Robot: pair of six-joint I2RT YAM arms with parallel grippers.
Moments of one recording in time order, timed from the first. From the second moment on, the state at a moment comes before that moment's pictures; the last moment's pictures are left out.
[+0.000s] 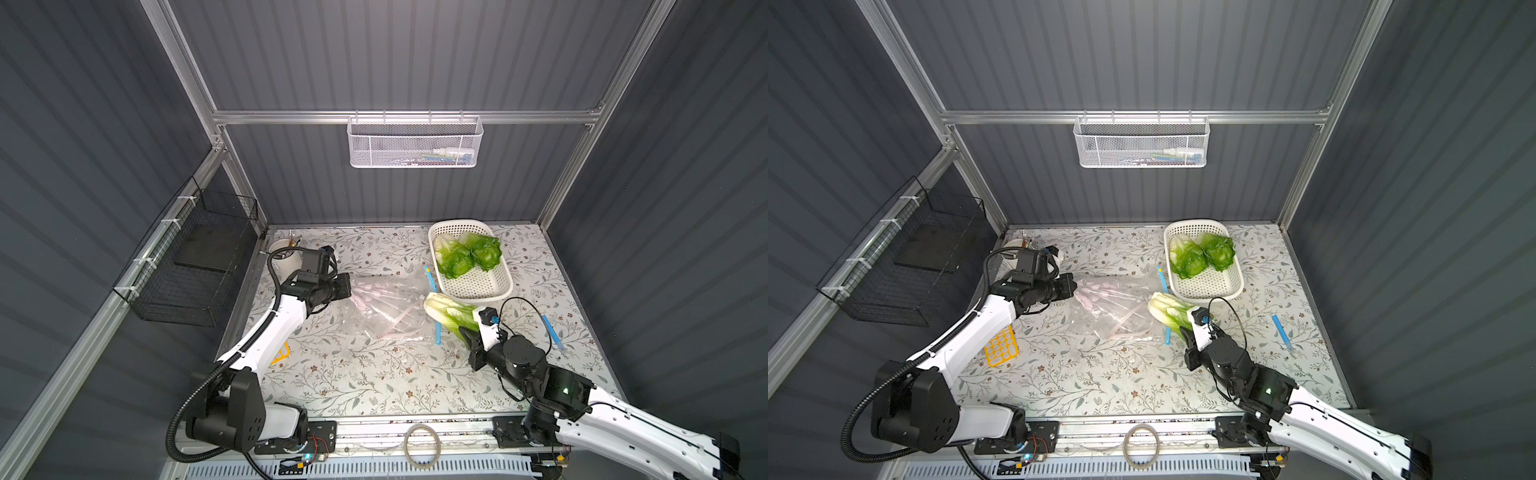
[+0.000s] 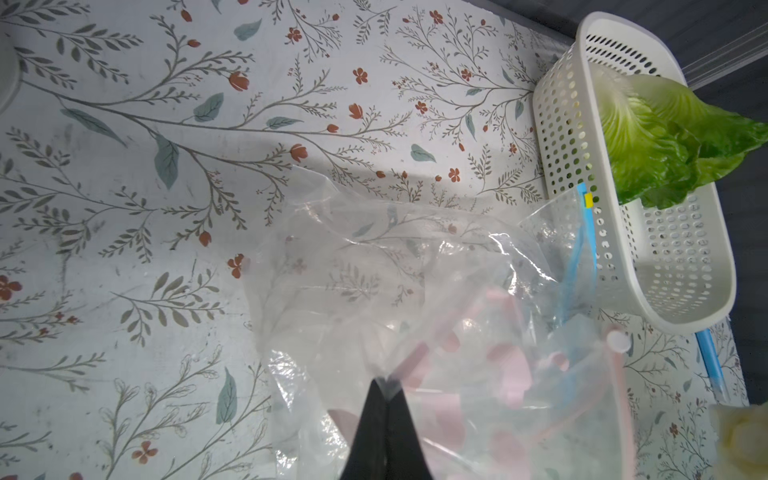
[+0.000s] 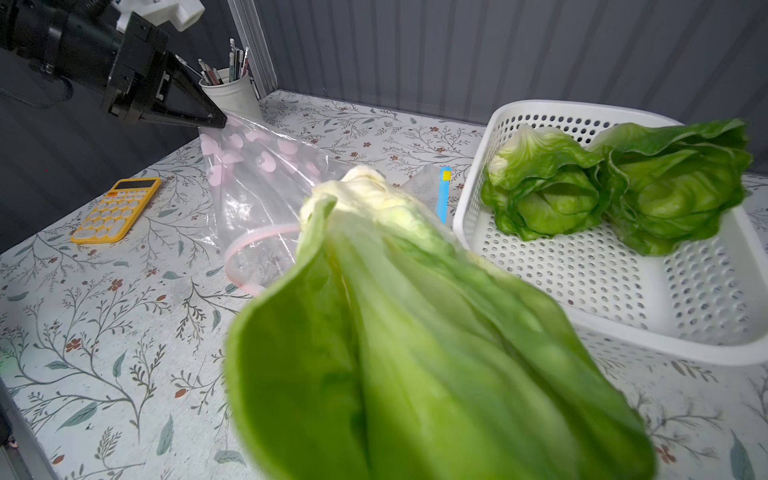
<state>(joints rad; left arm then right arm) -0.27 1.36 1.02 -0.49 0.19 -0.36 0.98 0.53 0.42 -0.24 0.39 0.23</state>
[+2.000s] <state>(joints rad) -0.27 1.25 1.00 -0.51 0.03 -0.30 0.22 1.13 0.99 -0.43 -0.27 0.14</state>
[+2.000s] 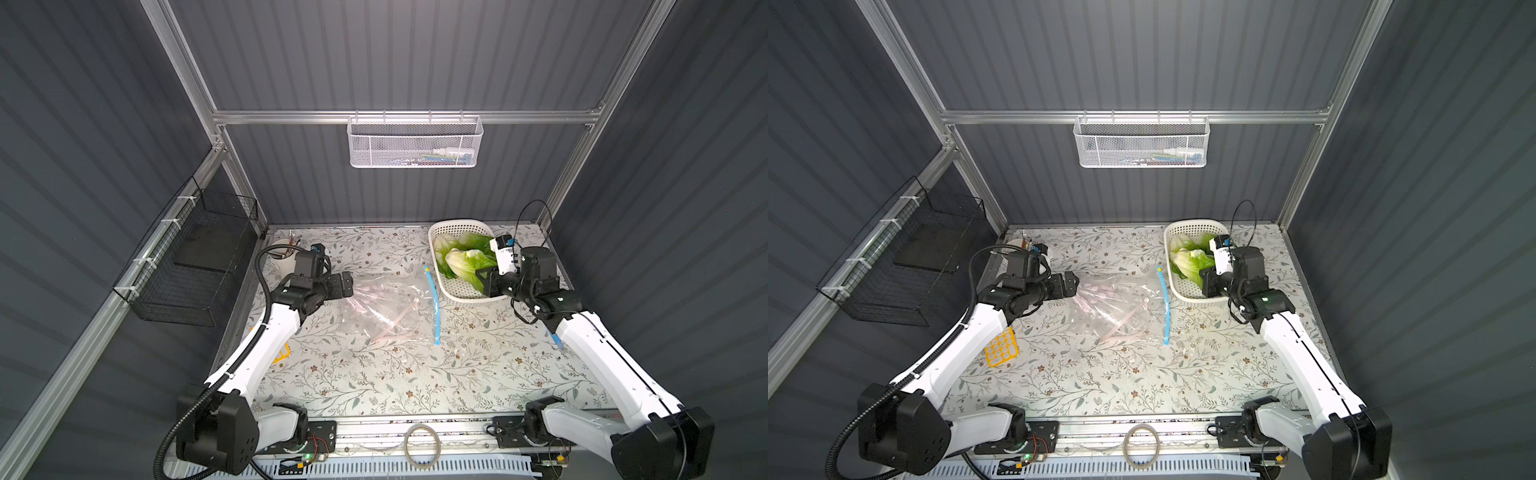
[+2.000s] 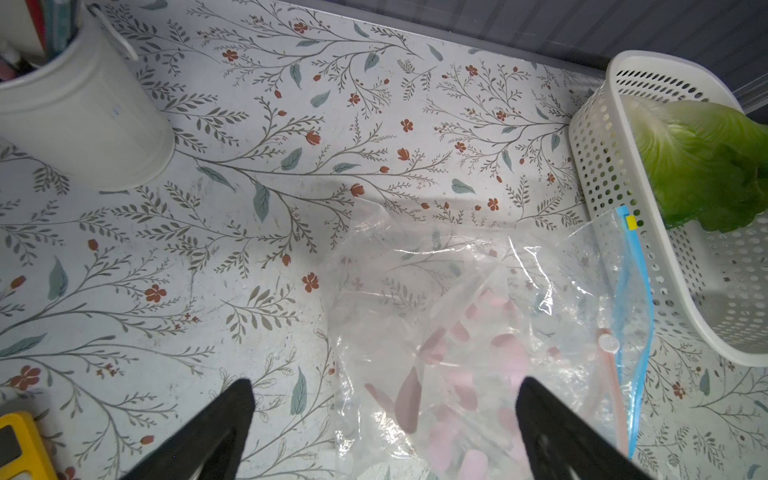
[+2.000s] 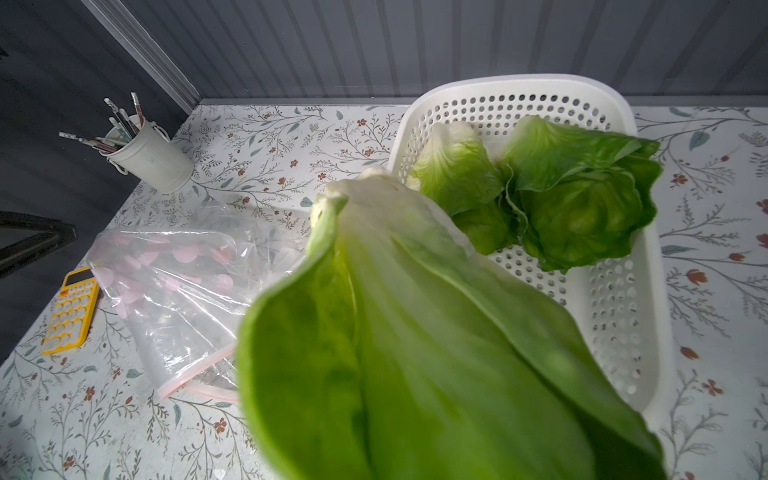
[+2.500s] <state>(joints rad) -0.27 1.24 1.00 -0.52 0.01 -0.29 0.10 1.29 1.14 -0.53 -0.47 0.12</state>
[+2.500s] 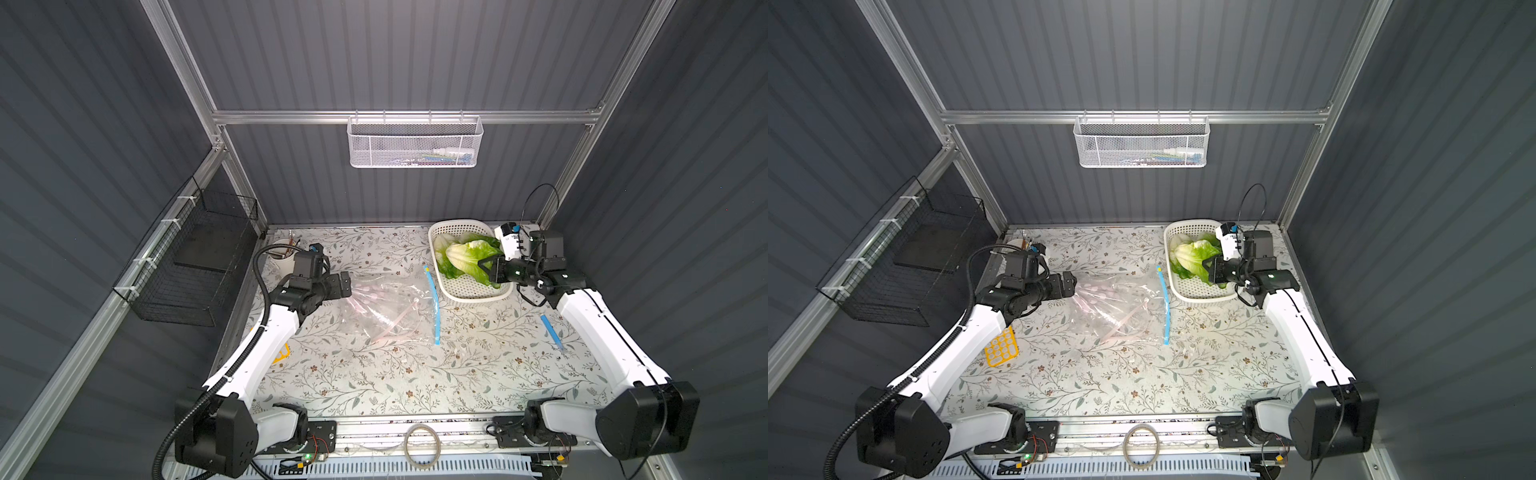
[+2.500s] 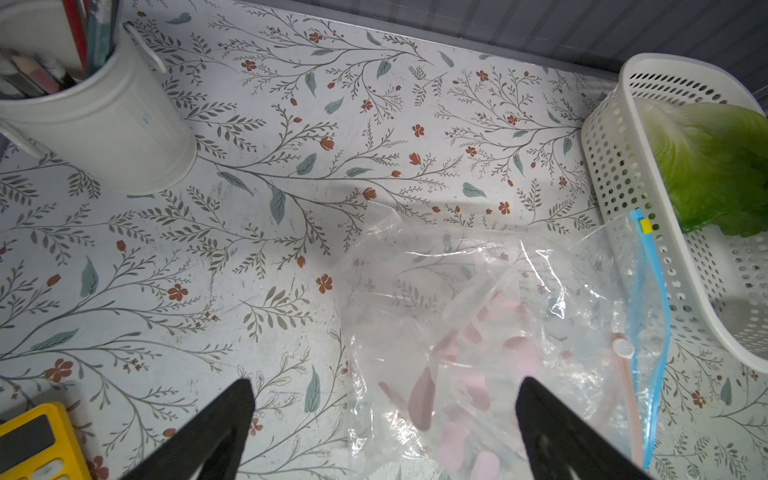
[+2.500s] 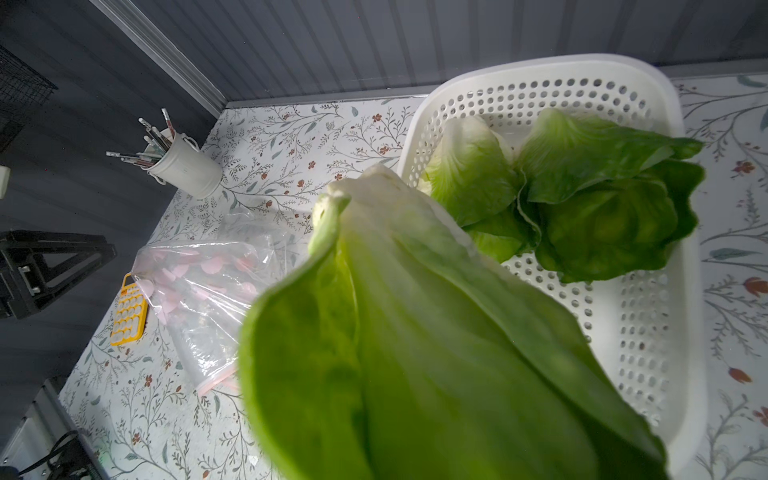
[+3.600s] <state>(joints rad) -0.27 1.24 1.00 -0.53 0.00 -0.28 -0.06 1.60 1.26 -0.58 -0.78 0.09</state>
